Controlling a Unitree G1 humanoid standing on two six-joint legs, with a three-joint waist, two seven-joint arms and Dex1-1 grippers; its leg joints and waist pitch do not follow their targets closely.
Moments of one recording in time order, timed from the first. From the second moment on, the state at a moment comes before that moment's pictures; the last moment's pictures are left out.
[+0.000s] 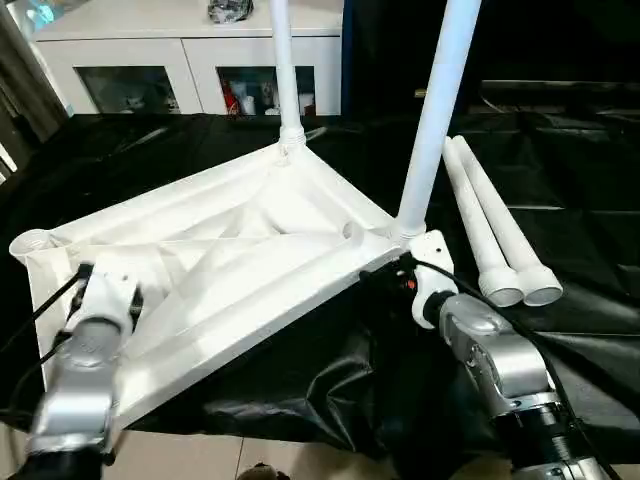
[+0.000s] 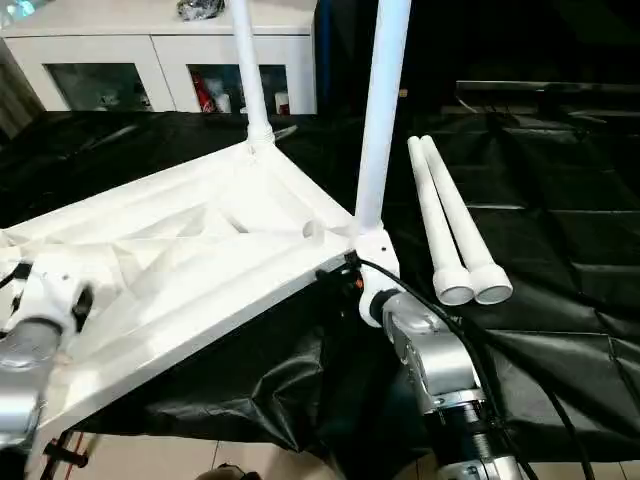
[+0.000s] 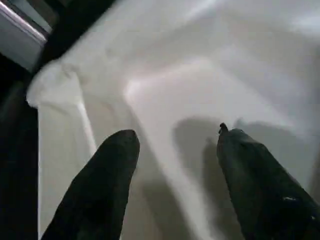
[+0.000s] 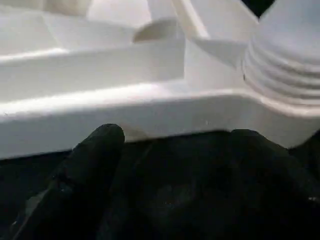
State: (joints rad) left arm -0.12 0.36 0.20 0.13 0.24 0.53 -0.13; right arm -0.32 -0.16 0.10 0.19 0.08 0.51 0.35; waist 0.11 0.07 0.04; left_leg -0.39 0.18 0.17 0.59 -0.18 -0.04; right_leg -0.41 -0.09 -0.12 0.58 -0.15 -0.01
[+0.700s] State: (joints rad) left arm -0.06 0.61 -0.12 -0.19 -0.06 0.70 -0.89; right arm -0.36 -0.19 0.10 0.26 0.07 0.49 0.36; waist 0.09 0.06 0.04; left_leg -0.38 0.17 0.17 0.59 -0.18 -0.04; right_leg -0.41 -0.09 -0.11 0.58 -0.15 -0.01
